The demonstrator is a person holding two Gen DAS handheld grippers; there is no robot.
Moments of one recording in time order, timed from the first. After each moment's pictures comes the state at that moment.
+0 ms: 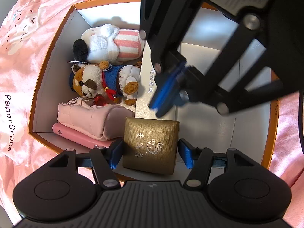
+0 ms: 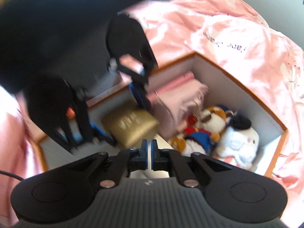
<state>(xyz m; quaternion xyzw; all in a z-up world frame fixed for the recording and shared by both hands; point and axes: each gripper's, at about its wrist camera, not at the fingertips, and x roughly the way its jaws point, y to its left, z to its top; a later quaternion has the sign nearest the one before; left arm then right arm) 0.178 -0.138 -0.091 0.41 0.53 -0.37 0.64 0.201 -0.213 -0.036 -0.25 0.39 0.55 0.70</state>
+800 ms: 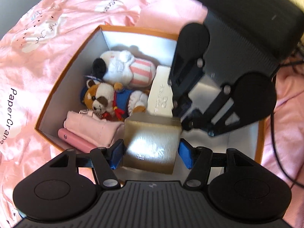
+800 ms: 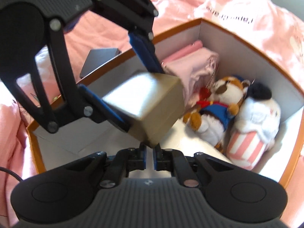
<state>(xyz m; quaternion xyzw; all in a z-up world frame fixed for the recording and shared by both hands) 0.190 -0.118 -0.078 0.31 0.50 -0.39 0.71 0.208 -0.215 -0.072 -0.27 0.42 0.53 0.69</state>
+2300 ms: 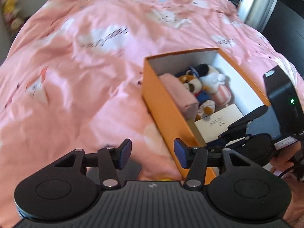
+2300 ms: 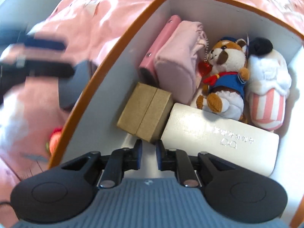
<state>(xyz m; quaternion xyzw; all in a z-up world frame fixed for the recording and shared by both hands) 0.156 -0.007 -0.054 0.00 0.50 -0.11 0.86 0.225 -0.183 -0.104 -0.12 0.56 0.37 0.73</state>
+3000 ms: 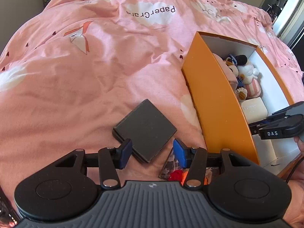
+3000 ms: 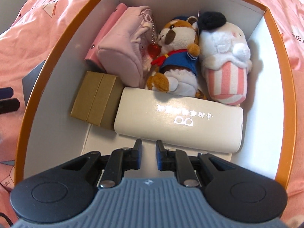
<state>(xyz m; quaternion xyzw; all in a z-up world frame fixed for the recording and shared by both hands) 0.101 0.062 -0.059 -0.06 0.53 -0.02 0.85 0.197 -0.230 -0.078 -0.16 0.59 0.28 0.74</state>
